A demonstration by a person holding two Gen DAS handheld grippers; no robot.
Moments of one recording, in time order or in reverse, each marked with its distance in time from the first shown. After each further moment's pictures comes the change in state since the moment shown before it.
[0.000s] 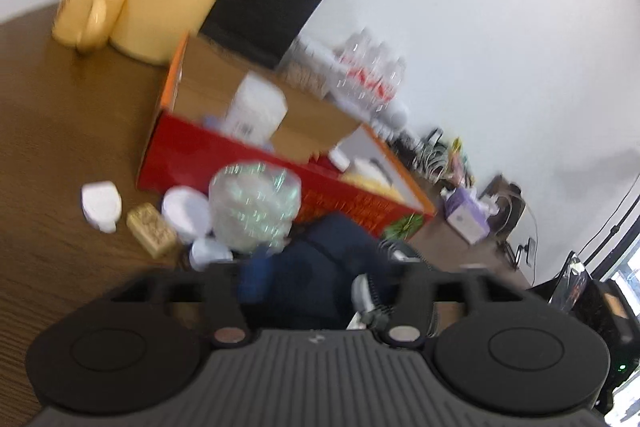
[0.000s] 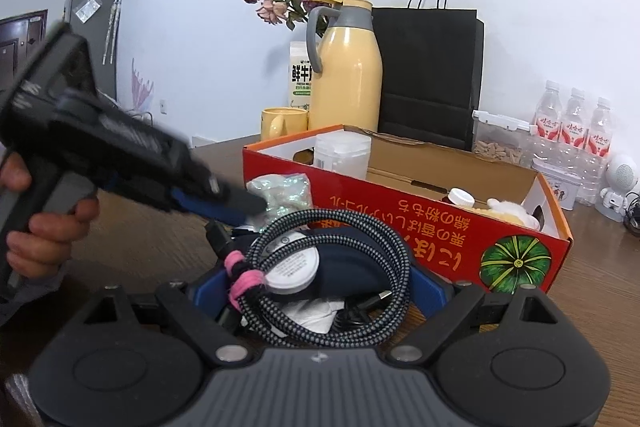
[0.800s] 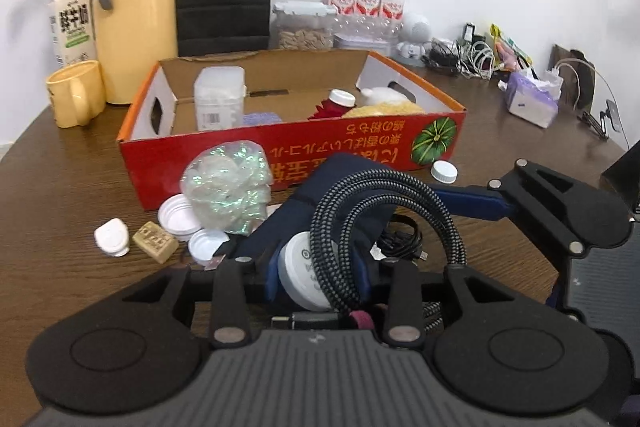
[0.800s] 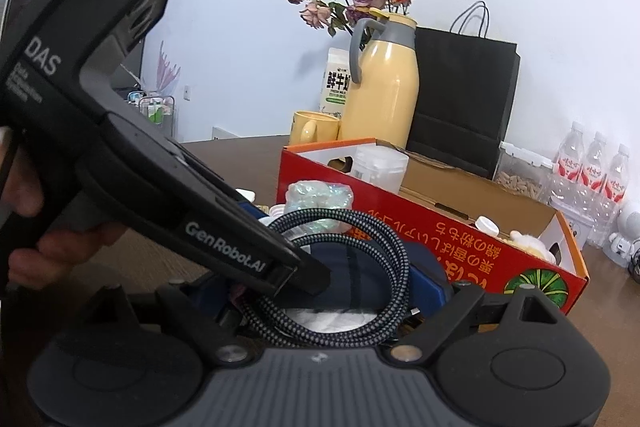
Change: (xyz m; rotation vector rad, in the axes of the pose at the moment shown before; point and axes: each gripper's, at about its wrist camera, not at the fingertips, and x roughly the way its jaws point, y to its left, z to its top) left arm 0.026 -0.082 -0.028 0.385 0.143 0.326; right arm -0.005 0.030 -0.001 -0.140 -0.025 0.023
